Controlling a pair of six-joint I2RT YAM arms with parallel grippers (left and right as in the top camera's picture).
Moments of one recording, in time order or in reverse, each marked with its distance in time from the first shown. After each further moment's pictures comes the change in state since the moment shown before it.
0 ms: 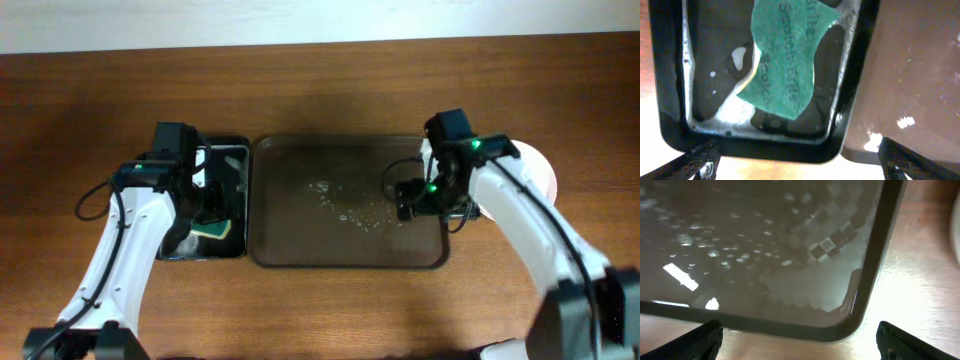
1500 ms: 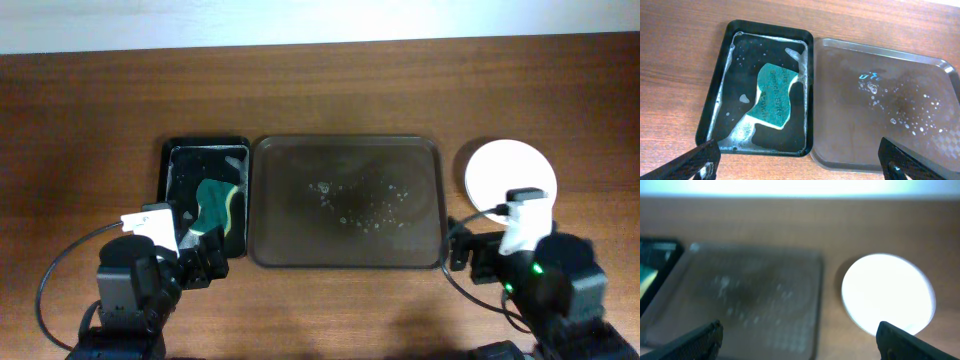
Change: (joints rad) left arm 0.000 -0.874 -0.360 0.179 0.014 0.015; right arm -0.043 -1.024 -0.338 0.232 0.144 -0.092
